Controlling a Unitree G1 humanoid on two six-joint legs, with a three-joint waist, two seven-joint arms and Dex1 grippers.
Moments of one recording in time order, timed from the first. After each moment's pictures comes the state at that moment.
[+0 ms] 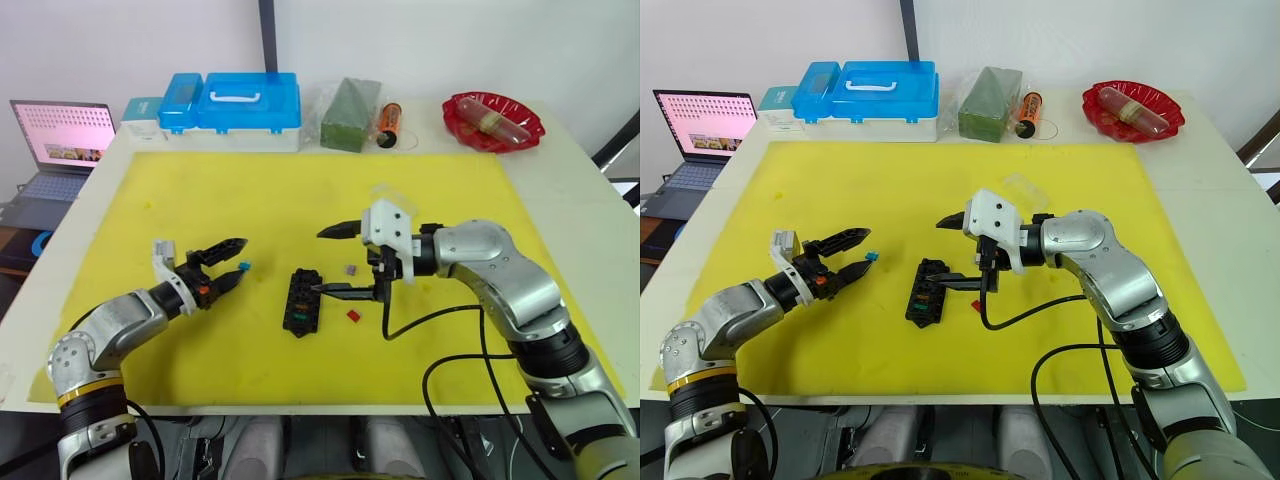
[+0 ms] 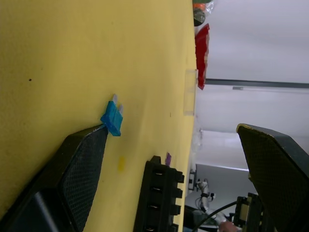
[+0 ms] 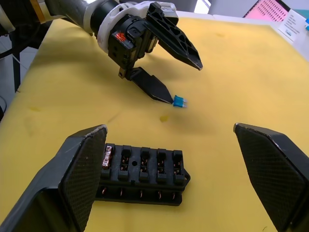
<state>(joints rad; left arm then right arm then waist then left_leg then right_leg) -0.28 0.36 0.51 0.15 -1.97 1.21 0.45 -0.60 -0.59 0.26 -0.33 0.35 0.56 1.01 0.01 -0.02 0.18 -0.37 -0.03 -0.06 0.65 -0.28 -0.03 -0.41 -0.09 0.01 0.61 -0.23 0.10</state>
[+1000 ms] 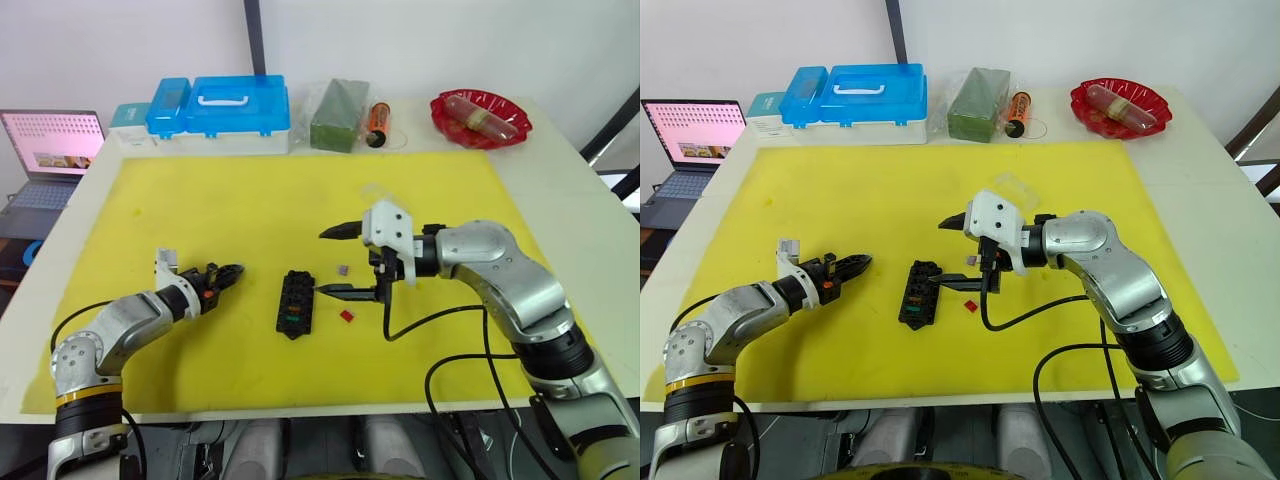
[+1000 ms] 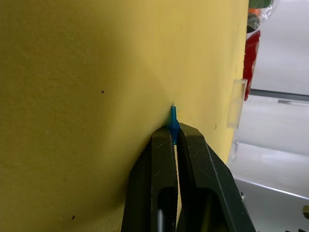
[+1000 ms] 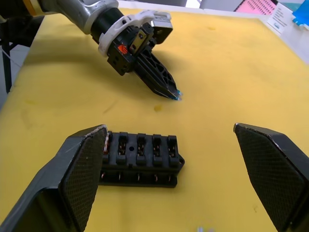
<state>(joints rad) -0.20 0.44 0.38 0.09 -1.98 1.00 0.55 -0.60 -0.61 0.26 -0.35 0.35 0.58 1.00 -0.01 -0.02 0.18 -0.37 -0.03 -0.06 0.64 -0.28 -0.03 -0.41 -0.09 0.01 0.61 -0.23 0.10</state>
